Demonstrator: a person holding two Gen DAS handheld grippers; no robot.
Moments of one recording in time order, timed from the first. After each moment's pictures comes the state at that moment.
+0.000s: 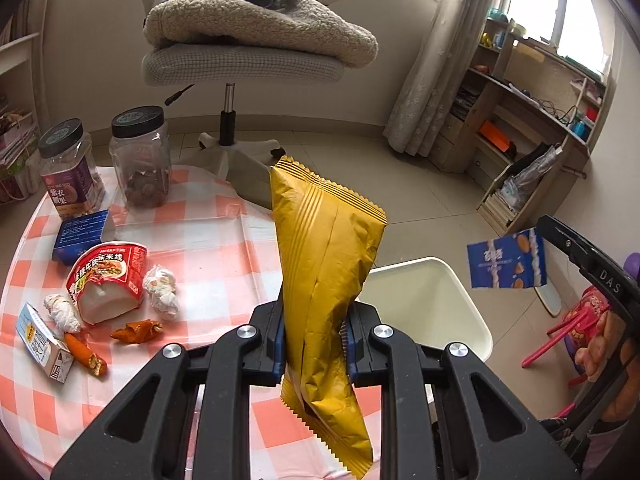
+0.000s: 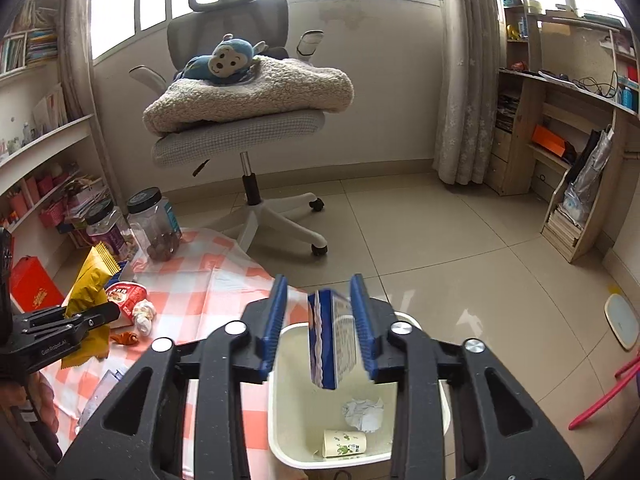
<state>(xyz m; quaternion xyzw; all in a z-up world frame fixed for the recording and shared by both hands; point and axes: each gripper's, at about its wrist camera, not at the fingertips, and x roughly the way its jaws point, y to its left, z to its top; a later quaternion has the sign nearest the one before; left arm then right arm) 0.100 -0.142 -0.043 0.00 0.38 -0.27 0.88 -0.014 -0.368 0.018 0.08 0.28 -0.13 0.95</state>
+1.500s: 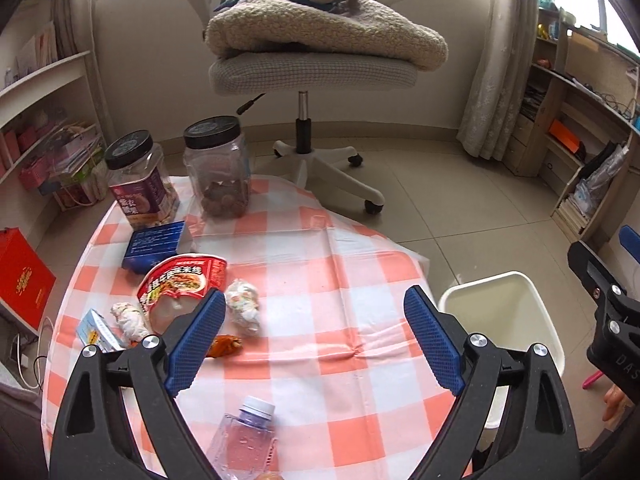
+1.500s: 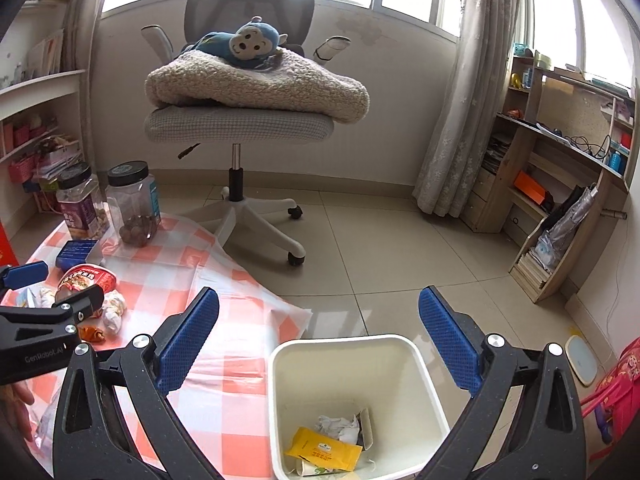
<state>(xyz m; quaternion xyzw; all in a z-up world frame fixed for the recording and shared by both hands) 0.133 -0.108 -0.046 0.04 0.38 -0.11 0.92 0.035 -0.281 -0.004 -0.04 0.28 -0.17 0.94</state>
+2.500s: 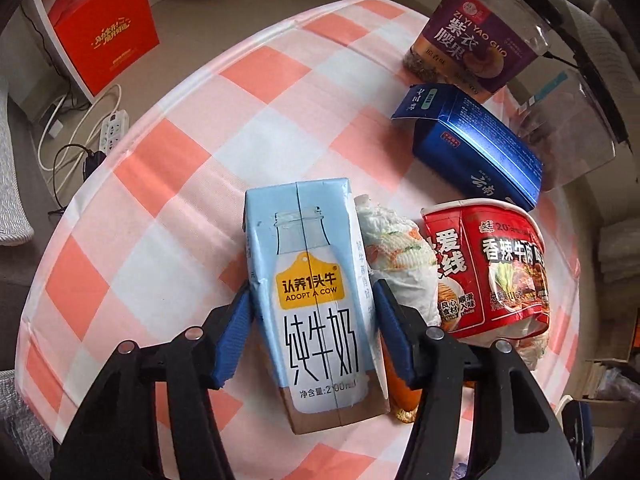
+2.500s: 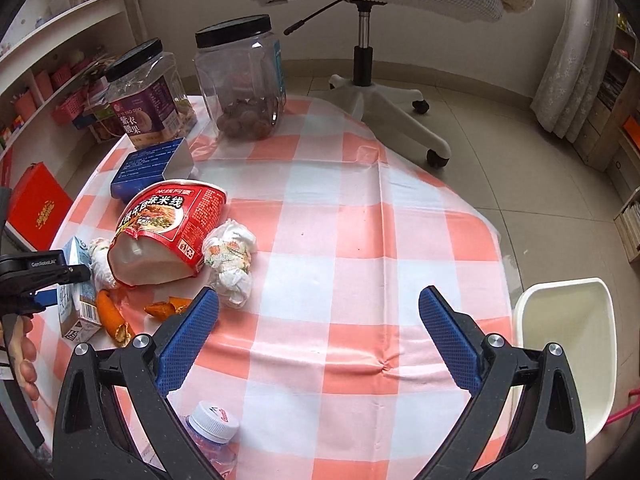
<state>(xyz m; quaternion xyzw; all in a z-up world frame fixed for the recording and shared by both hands) 0.222 0.155 -0.177 -0.20 0.58 0.12 0.78 0.172 -0.144 -0.130 0.03 0.47 -0.02 0.88</state>
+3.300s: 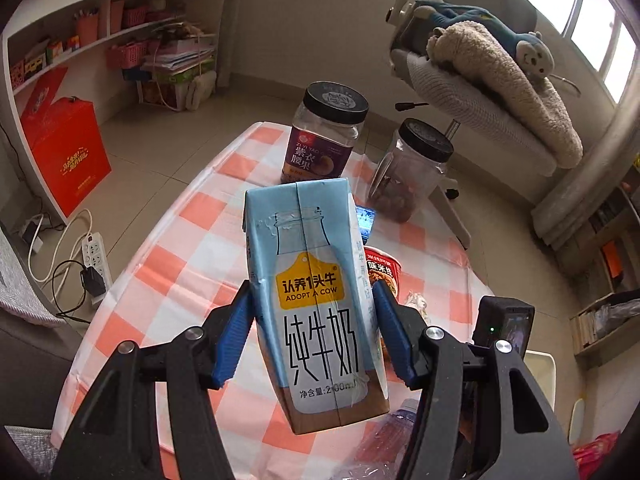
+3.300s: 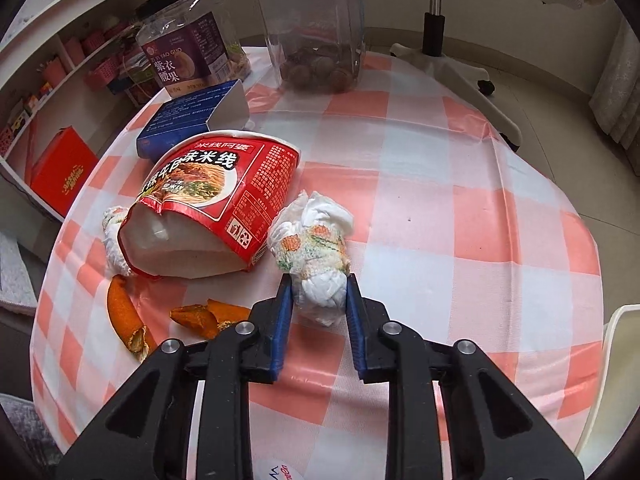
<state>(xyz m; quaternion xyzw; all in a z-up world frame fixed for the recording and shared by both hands) 0.161 0.107 -0.035 -0.13 0.43 0.01 0.90 0.205 -0.097 -0.173 0.02 0.51 0.06 0.86</state>
